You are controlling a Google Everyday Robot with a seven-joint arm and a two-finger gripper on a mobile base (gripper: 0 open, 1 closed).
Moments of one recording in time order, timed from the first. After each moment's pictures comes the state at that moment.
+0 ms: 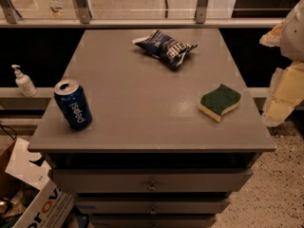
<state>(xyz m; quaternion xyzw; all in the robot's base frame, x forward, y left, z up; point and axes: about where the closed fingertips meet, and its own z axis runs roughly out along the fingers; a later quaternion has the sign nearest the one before) 0.438 -0.217 0.976 -0.60 0.78 -0.03 0.16</state>
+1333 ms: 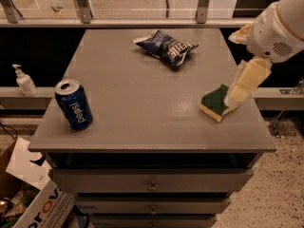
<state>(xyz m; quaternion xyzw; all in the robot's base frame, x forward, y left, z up) 0.517 -0.185 0.943 -0.61 0.75 0.04 0.25</state>
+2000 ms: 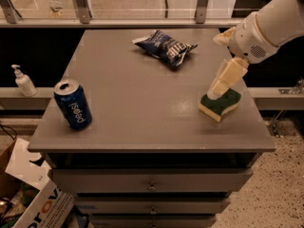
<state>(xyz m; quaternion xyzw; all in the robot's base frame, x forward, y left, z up) 0.567 -0.165 0.916 -0.61 0.73 0.08 0.30</state>
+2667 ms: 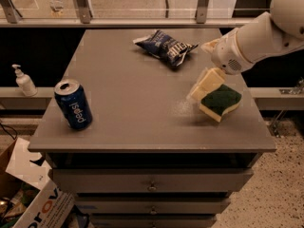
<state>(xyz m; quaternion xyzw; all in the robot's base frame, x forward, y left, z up) 0.586 -0.131 0.886 -0.57 0.74 0.11 0.34</state>
